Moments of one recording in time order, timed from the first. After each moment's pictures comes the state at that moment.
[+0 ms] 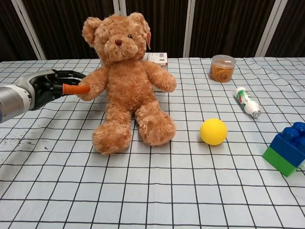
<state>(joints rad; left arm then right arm) -0.61 -1.67 -0.40 -1.31 0.96 0.83 -0.58 0.10 -1.18 0.05 -1.42 -1.50 1.44 0.08</state>
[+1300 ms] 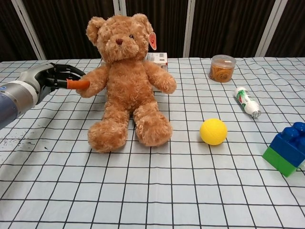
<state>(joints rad) -0.63 -1.77 -0.46 -1.31 0.82 1.00 -0.27 0.10 -1.17 0.05 -1.43 -1.49 1.43 0.08</state>
